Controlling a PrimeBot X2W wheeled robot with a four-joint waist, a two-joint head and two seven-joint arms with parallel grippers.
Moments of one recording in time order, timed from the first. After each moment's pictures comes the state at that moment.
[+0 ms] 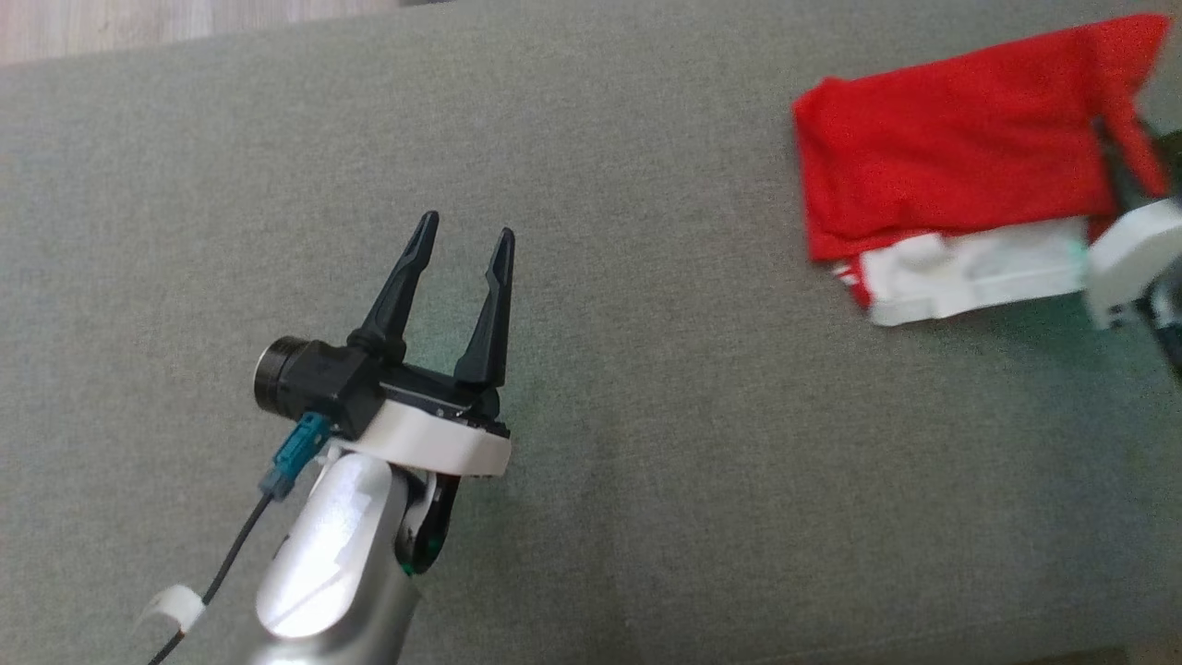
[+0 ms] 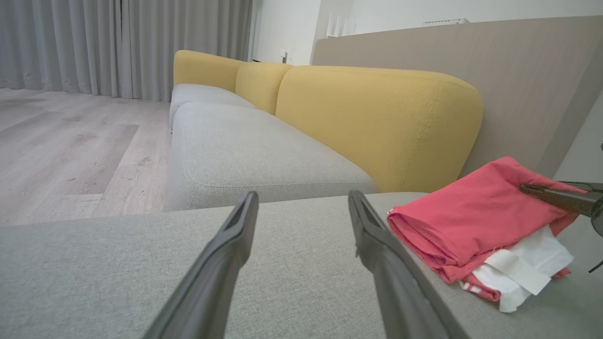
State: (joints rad) left arm -0.39 0.04 -0.35 0.31 -0.27 -0.10 -0.26; right arm -0.65 -0.42 0.17 0.66 -0.07 0.13 -0.02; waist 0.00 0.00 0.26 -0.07
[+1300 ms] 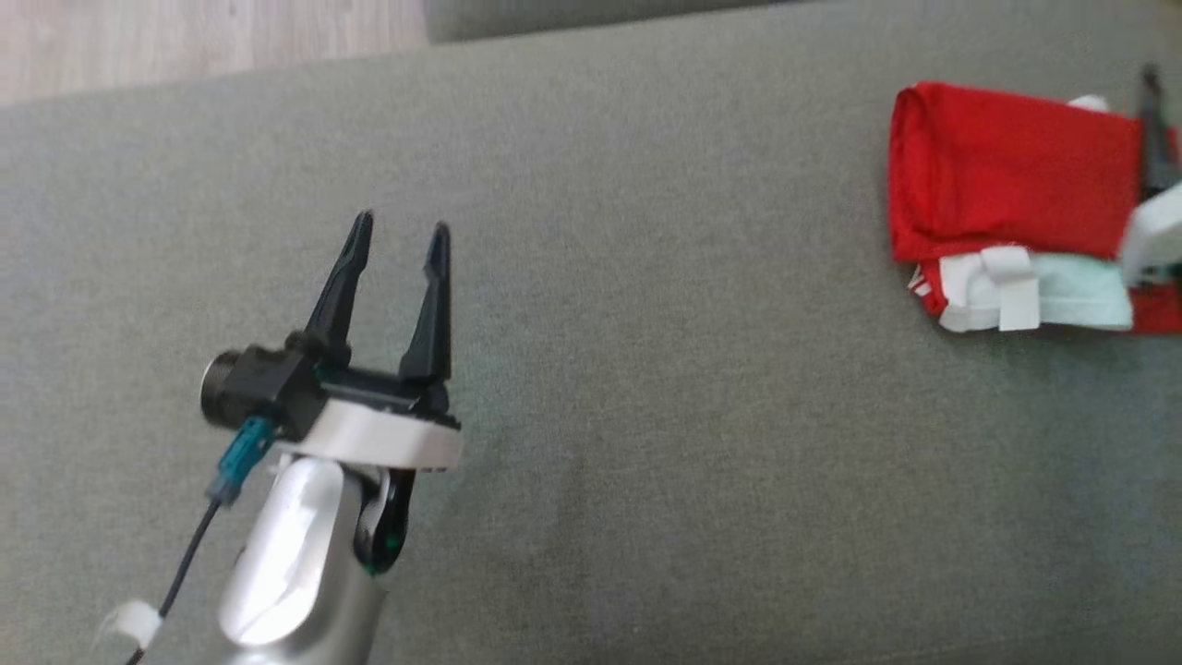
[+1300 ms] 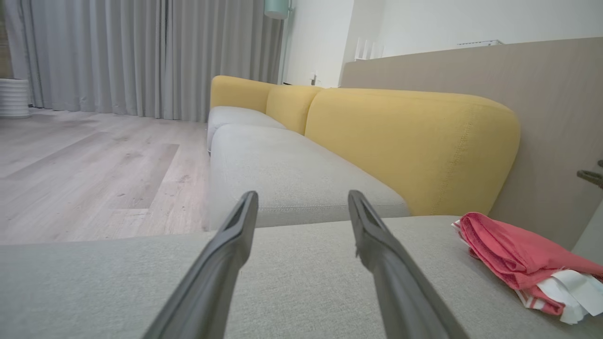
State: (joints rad) left arm -0.37 0.04 -0.23 0.32 -0.25 -0.12 -0.26; right arm -0.67 -0.35 -0.09 0.64 -0.16 0.13 -0.08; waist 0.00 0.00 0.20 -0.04
